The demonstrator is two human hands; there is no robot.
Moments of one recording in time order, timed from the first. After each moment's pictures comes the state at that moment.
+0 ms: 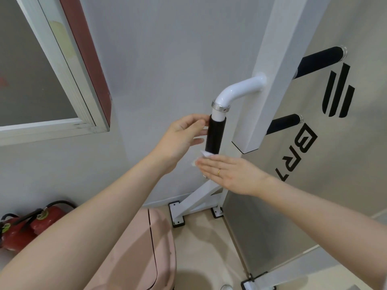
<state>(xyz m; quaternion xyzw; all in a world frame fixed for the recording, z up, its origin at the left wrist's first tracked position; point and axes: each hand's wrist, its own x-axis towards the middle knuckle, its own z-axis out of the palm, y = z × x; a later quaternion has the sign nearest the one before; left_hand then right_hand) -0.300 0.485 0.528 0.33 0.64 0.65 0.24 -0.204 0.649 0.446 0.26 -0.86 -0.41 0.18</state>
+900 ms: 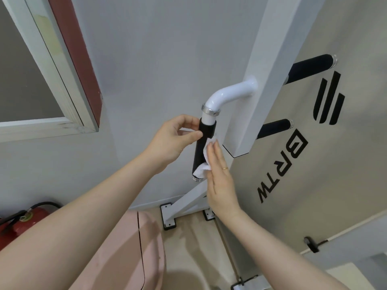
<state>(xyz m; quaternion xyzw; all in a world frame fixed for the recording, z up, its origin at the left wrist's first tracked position) -0.311 0.494 0.524 0.35 0.68 0.61 0.19 -0.198 0.582 0.435 -0.06 -0.85 0.44 0.30</state>
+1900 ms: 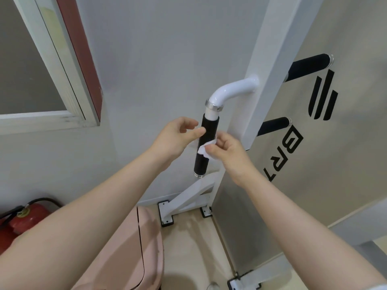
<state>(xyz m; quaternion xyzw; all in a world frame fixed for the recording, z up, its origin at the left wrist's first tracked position) -0.308 0.493 0.509 0.28 0.73 0.58 0.20 -0.203 0.612 0.485 -0.13 -0.74 0.63 0.18</state>
